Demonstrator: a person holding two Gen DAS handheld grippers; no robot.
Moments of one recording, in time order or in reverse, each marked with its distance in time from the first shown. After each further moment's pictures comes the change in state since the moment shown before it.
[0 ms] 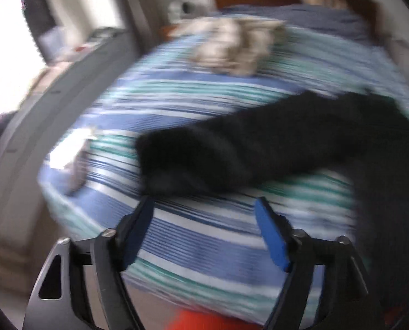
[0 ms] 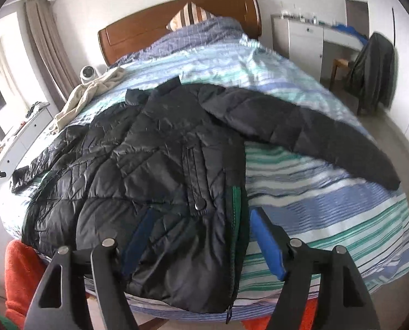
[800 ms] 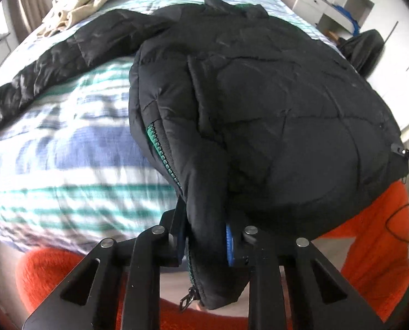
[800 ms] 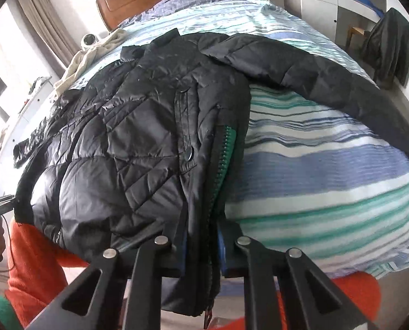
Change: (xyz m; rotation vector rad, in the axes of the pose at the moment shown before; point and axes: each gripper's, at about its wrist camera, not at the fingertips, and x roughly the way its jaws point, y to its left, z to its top) left arm -0.007 -0.180 -0.142 0.268 0.178 -0.400; right arm 0.026 -0.017 -0.026 -0.014 0.187 0.037
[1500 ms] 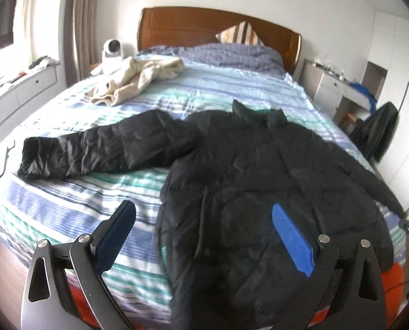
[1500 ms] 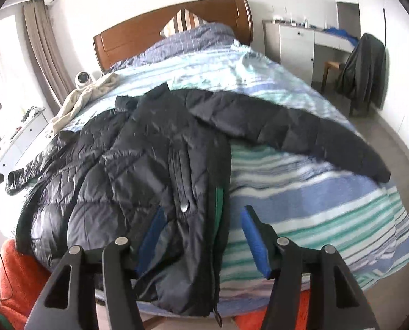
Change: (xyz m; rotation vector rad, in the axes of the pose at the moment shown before) left arm -0.079 -0.012 0.062 -0.155 -0.468 0.114; right arm -0.050 0.007 0.019 0.017 -0.294 -0.093
